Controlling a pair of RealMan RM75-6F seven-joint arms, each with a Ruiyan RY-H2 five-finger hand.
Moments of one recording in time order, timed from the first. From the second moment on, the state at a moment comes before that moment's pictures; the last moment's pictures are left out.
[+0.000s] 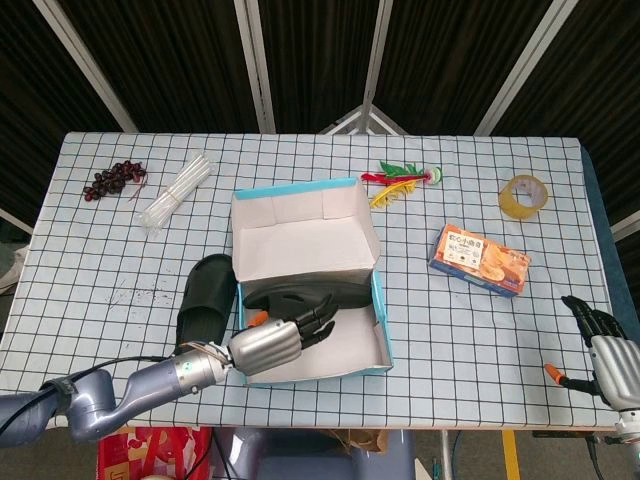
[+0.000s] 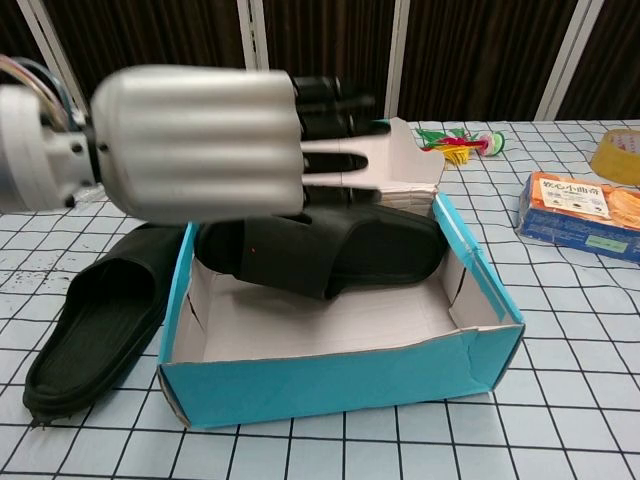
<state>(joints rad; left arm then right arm) -0.81 -1.27 -0.17 -1.85 1.78 0.81 1.25 0.09 -1.01 0.02 -1.59 -1.48 1.36 0.28</state>
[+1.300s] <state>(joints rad) -0.76 -1.13 -0.13 -1.74 0.82 0.72 0.49 0.10 -1.01 0.02 -1.62 -1.45 1.32 0.21</state>
